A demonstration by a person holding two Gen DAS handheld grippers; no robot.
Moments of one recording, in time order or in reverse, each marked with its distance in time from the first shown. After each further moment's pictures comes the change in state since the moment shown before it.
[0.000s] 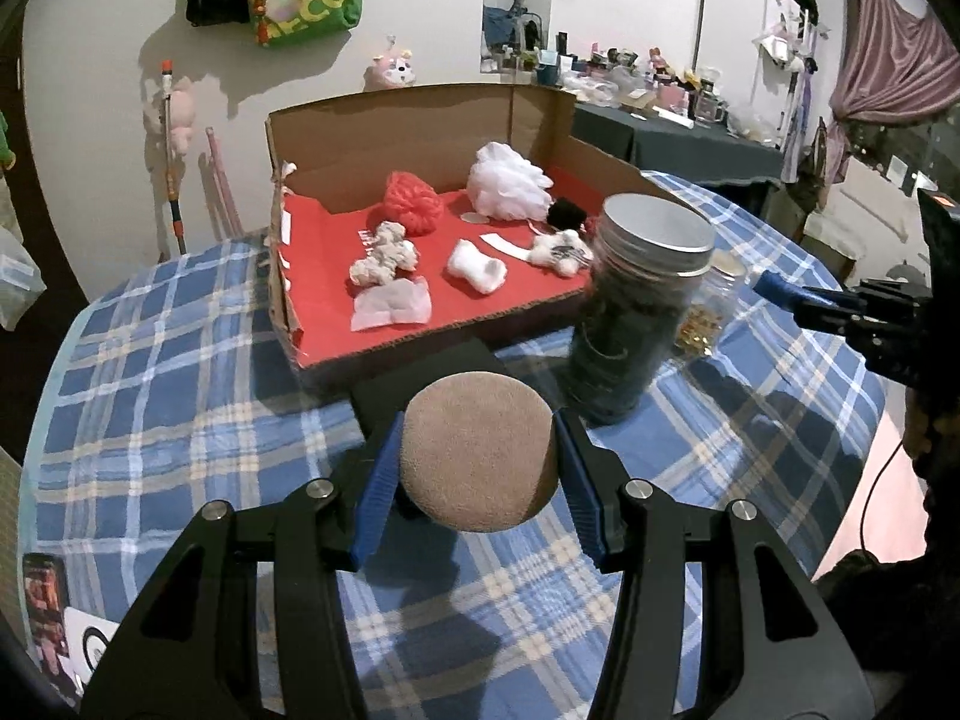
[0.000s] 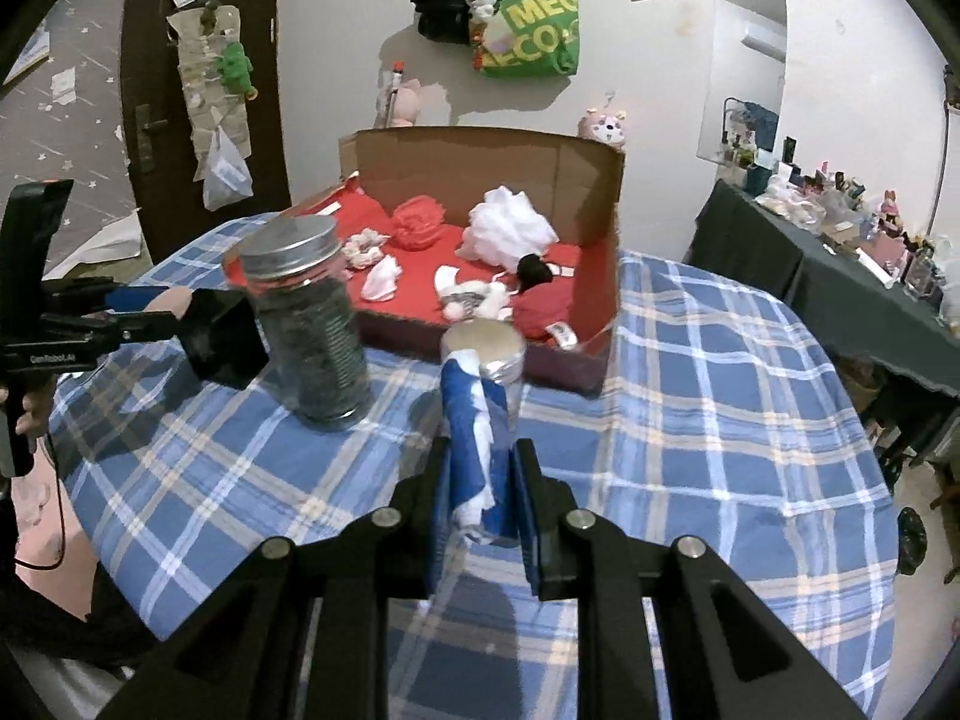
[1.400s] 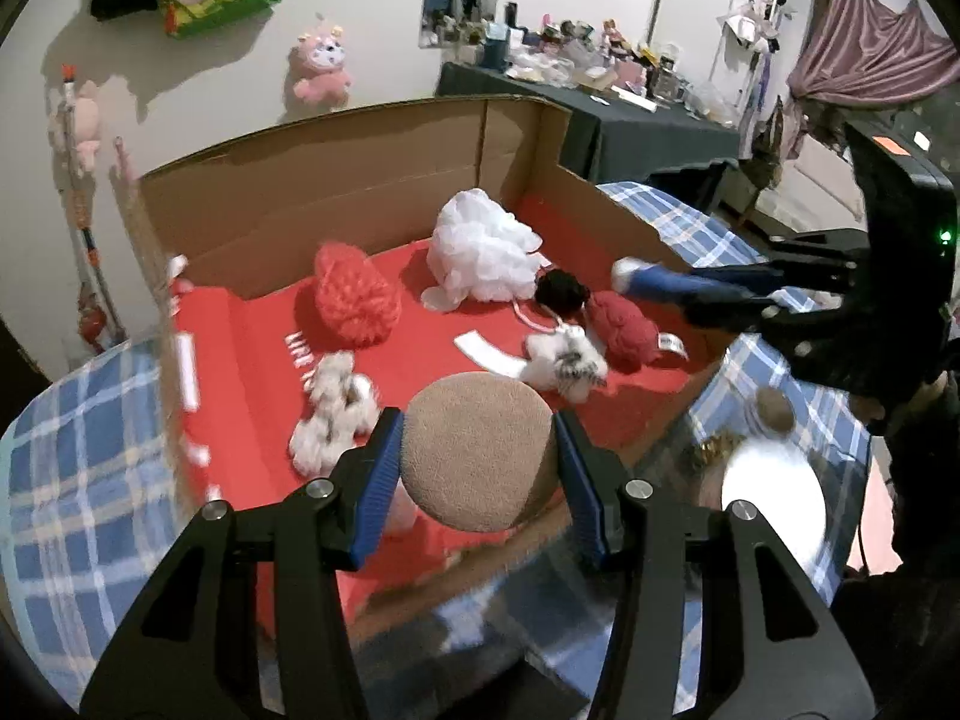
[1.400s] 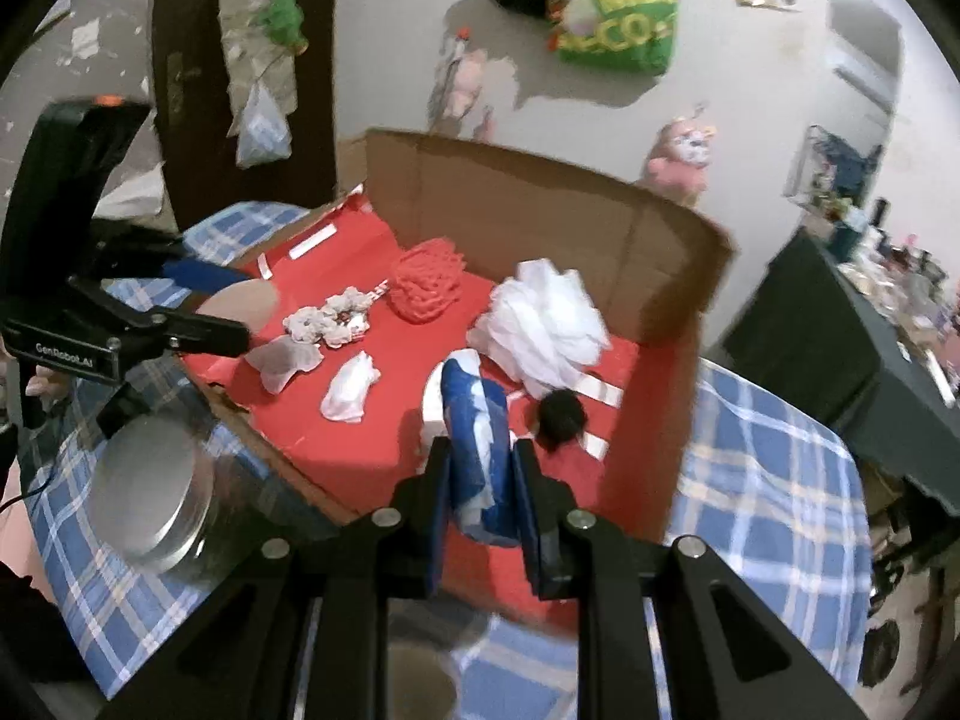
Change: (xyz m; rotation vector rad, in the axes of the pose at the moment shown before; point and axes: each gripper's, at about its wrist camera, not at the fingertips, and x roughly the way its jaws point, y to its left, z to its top) left arm 0.096 0.025 0.126 0.064 0.099 -0.174; right arm 0.112 -0.011 0.135 -0.188 0.104 0.117
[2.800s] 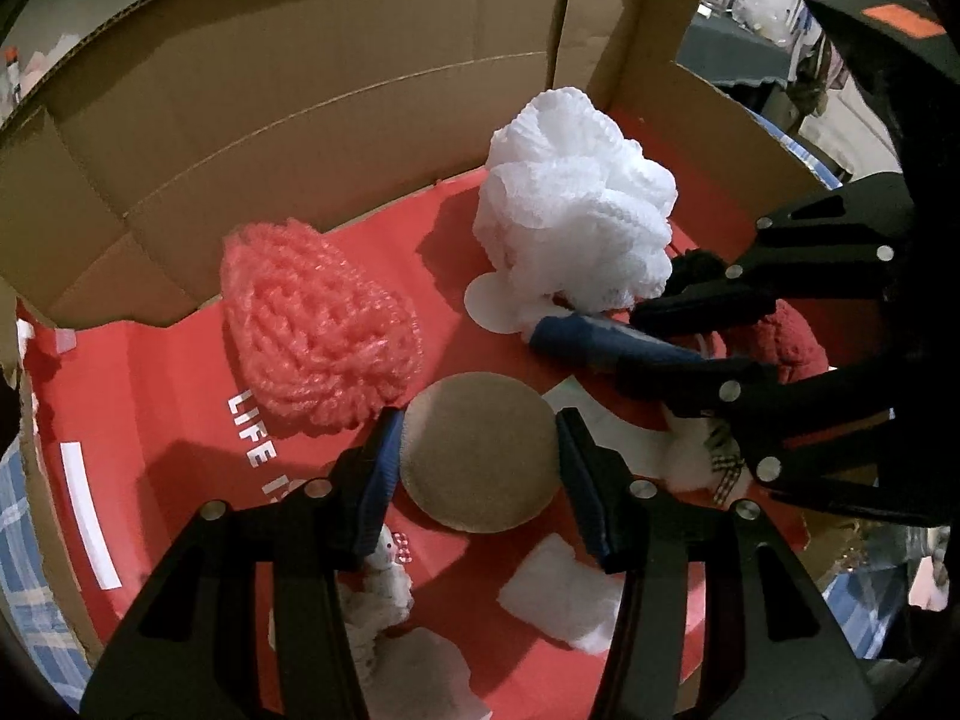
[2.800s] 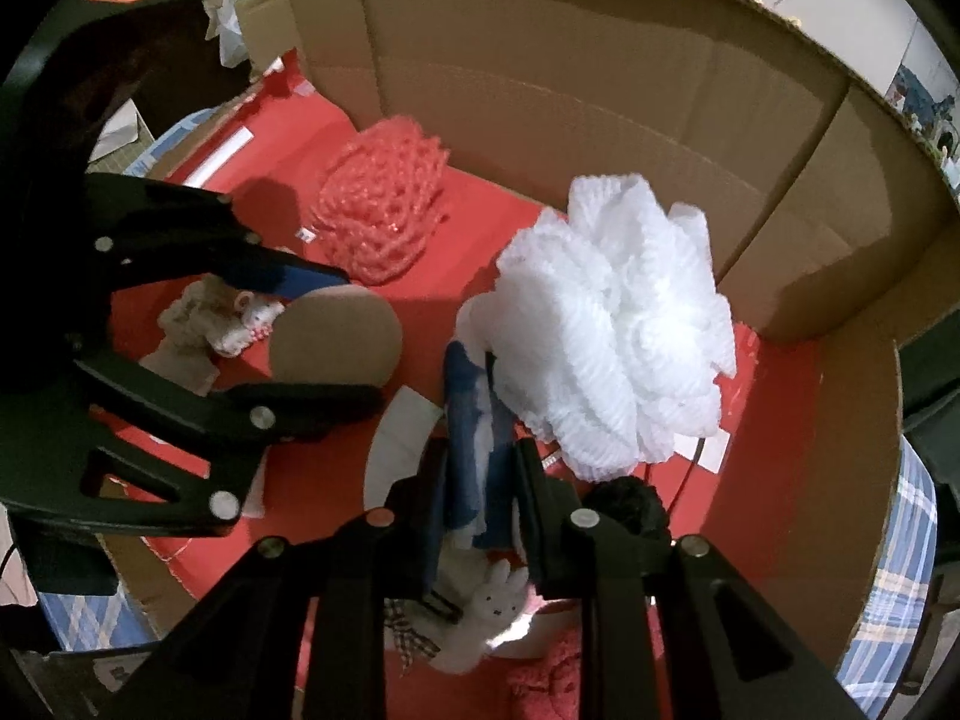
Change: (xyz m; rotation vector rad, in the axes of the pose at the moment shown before) left arm 0.144 0.032 0.053 0.014 0.260 0.056; right arm 0.151 -0.017 0.051 0.004 0.337 0.101
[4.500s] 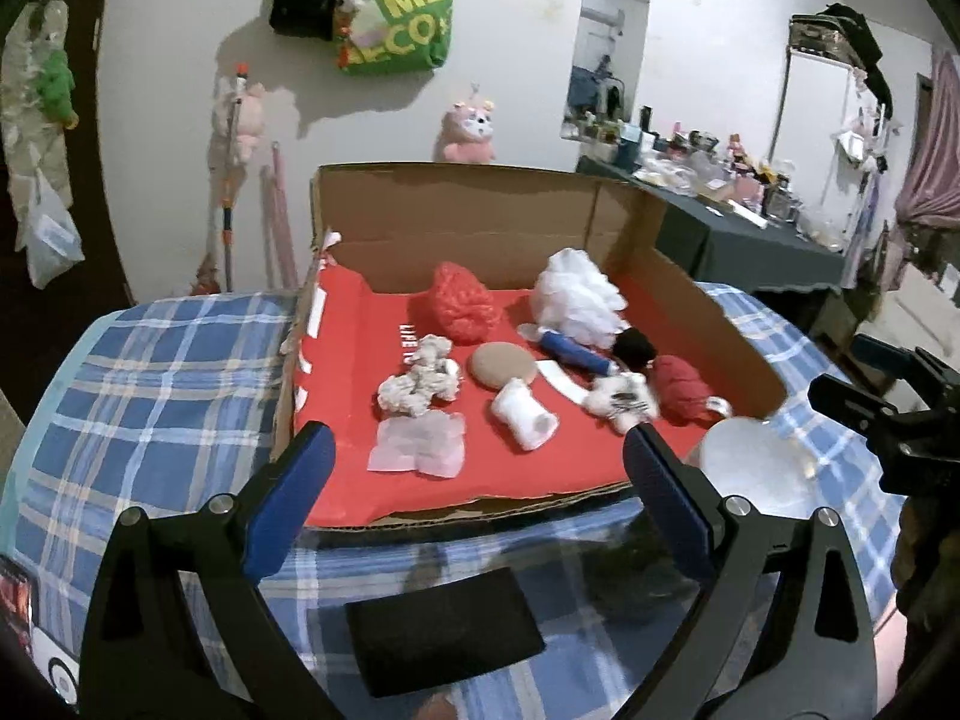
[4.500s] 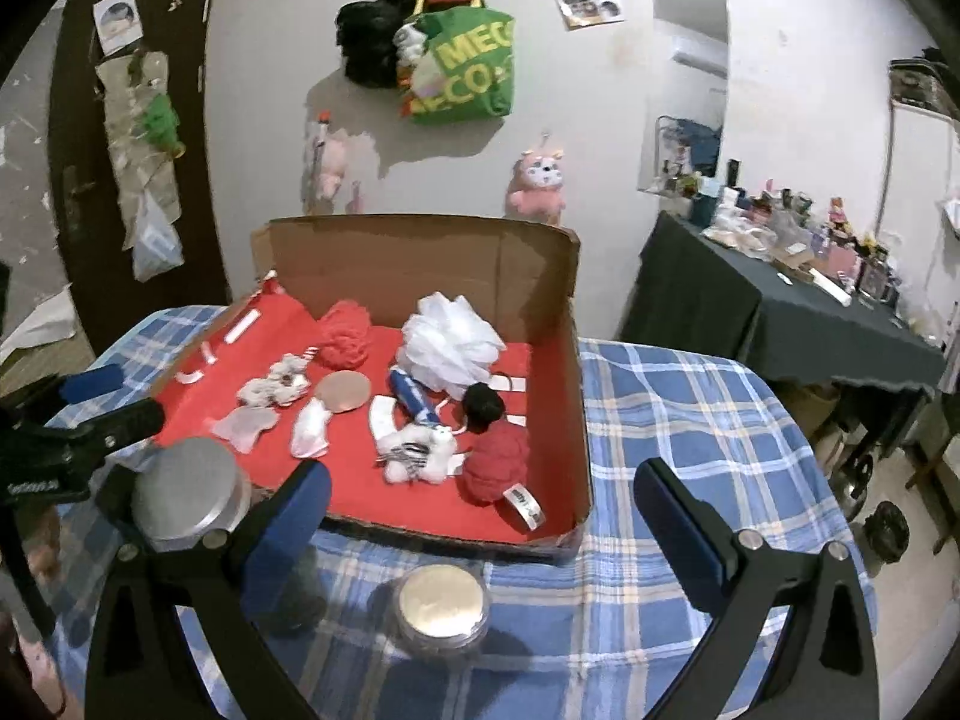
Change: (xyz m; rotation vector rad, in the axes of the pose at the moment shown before) left arm -0.159 -0.049 -0.160 -0.307 -0.500 0.196; right arm -0.158 0.058 -0.164 0.317 -0.543 -0.317
